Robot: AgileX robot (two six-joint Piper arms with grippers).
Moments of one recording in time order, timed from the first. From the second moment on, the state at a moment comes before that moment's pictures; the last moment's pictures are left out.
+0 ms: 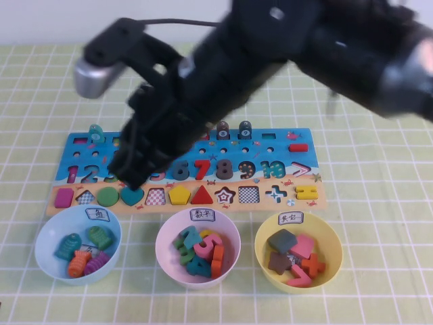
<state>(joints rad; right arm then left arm) 0.82 1.90 -1.95 0.53 1.11 -0.52 -0.18 -0.01 0.02 0.24 0.38 0.10</state>
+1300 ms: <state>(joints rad) 0.80 0.56 -0.37 0.46 0.02 -0.52 -0.18 -0.01 0.02 0.24 0.38 0.10</state>
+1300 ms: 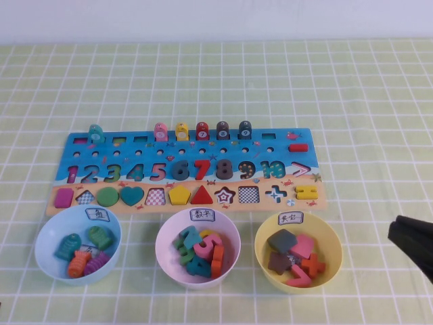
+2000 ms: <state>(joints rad) 0.17 0.09 0.02 0.56 -0.01 -0.52 -0.18 -0.01 0.02 0.24 0.38 0.10</state>
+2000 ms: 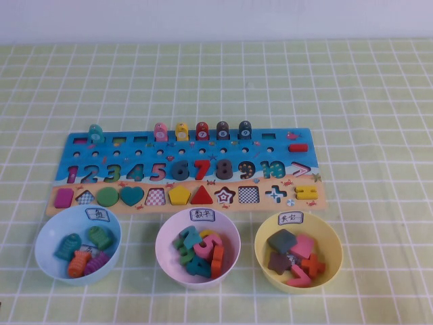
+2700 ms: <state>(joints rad) -0.06 -0.01 0.03 0.42 0.37 -0.49 -0.18 -0.01 0.02 0.24 0.38 0.10</state>
